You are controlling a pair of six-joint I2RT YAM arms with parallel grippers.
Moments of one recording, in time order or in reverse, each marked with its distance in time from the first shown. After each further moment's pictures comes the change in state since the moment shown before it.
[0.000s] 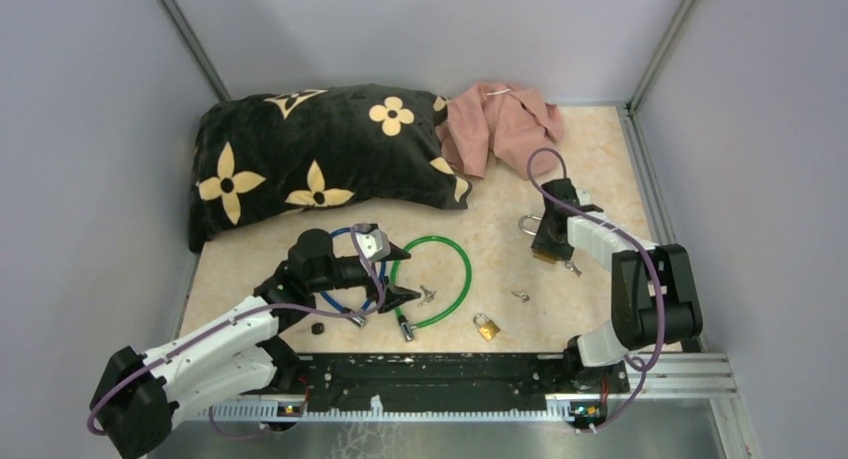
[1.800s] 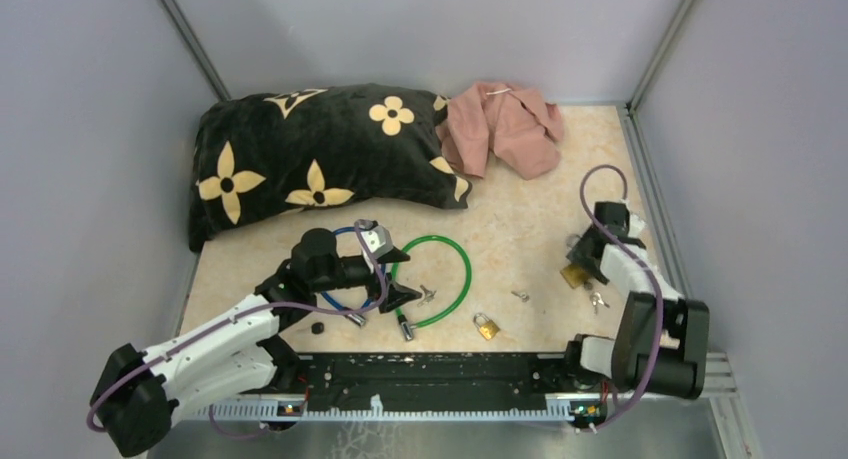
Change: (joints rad) left arm -0.018 -0.006 0.014 -0.072 -0.050 -0.050; right arm -0.357 -0.284 -0.245 0.067 0.012 0.019
